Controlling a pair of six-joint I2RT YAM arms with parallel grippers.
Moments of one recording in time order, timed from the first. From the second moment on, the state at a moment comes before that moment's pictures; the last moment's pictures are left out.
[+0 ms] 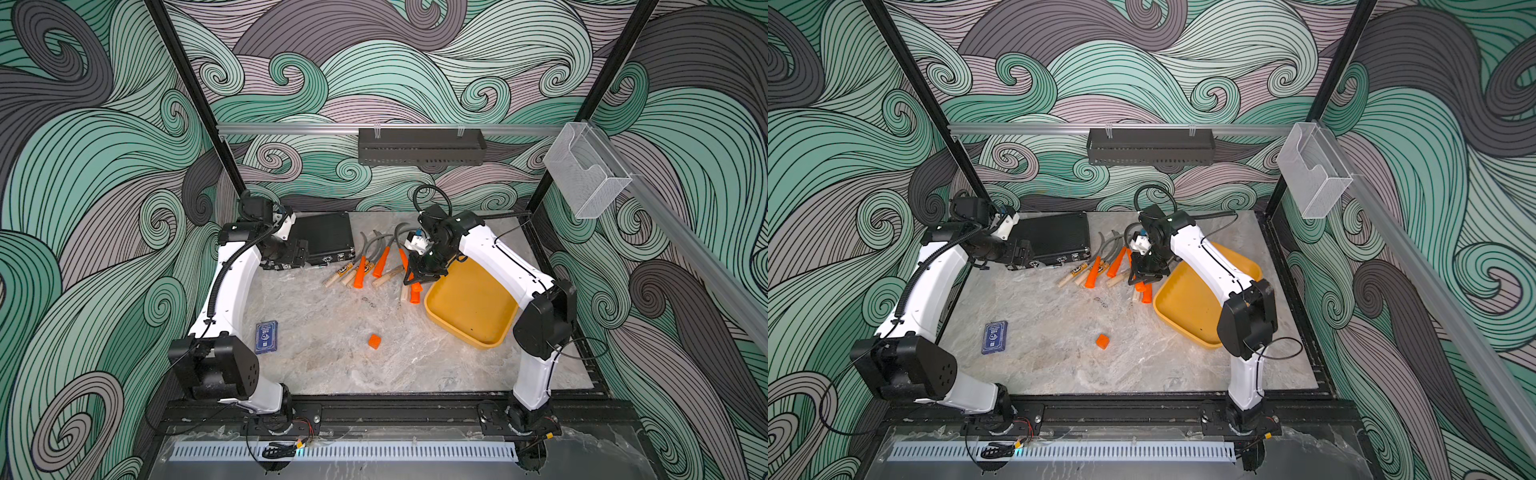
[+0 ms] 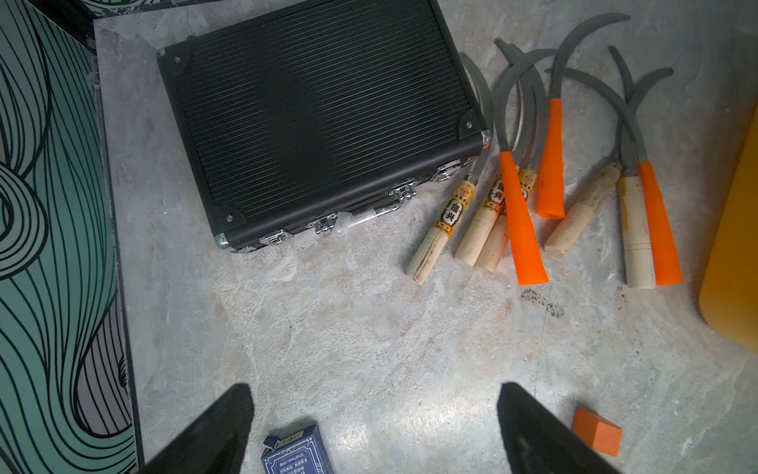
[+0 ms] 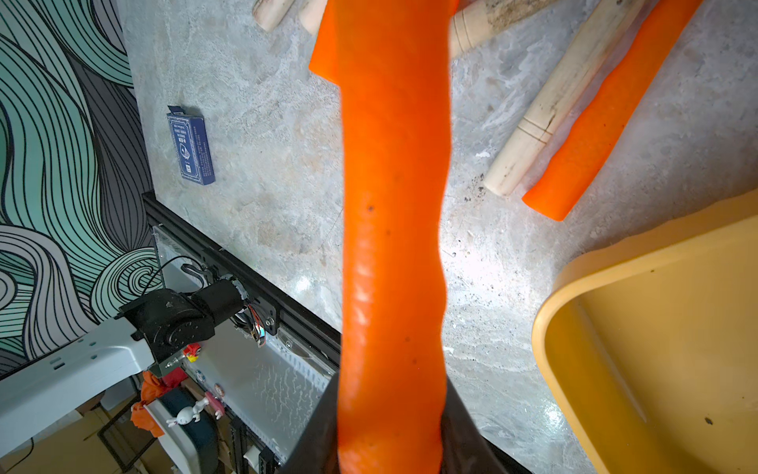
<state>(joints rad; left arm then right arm) 0.07 1.50 1.53 -1.07 0.16 0.19 0.54 1.88 1.81 -1.30 -0.47 0.27</state>
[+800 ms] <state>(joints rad) 0.07 1.54 1.57 -1.05 0.22 0.14 0.36 1.57 1.47 -1.26 -0.42 0.36</state>
